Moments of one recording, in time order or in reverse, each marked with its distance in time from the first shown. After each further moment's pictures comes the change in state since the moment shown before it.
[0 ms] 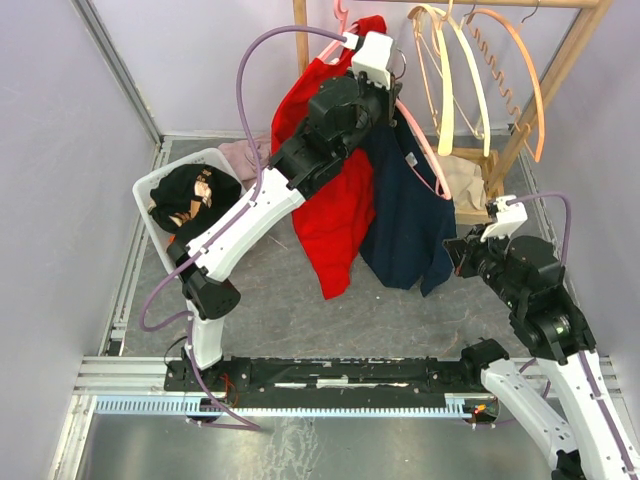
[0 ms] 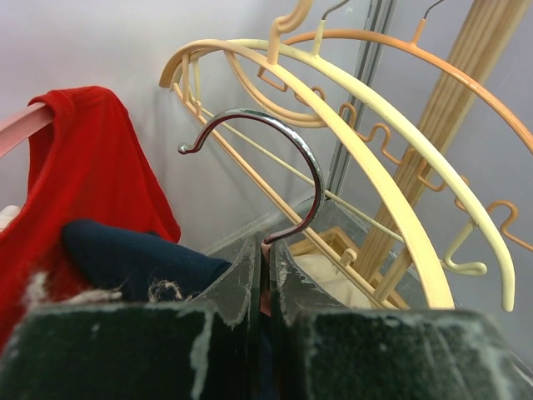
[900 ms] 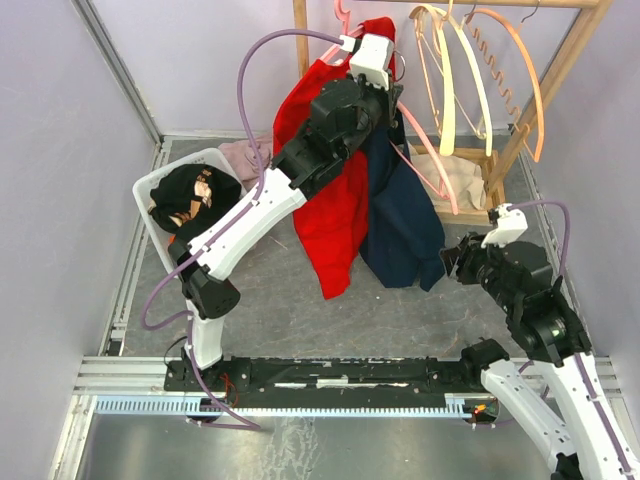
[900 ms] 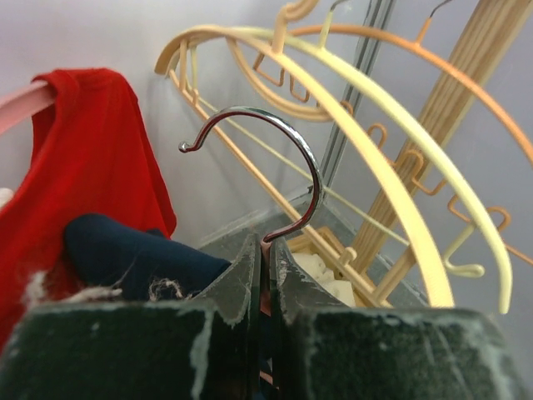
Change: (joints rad) left arm 0.006 0.003 -0.016 0.021 0.008 -0.059; right arm 0.000 -0.055 -0.098 -0.049 0.058 0.098
